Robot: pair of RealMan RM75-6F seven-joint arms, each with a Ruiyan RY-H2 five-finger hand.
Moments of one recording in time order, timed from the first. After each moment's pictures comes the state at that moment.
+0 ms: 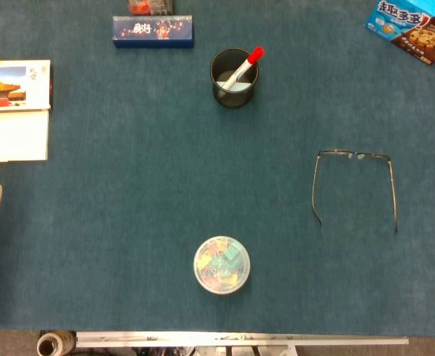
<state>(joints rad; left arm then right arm) -0.12 -1.21 -0.05 -1.59 1.41 1.41 0.08 0.09 -1.18 0.05 -1.56 -1.47 1.41 -0.05</state>
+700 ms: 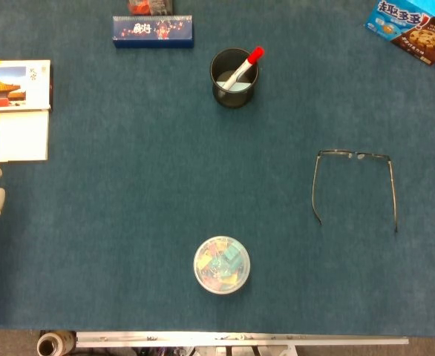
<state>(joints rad) -0.12 -1.22 -0.04 -1.57 1.40 1.39 0.07 0.12 -1.20 0.05 -1.54 -1.50 1.39 -0.04</state>
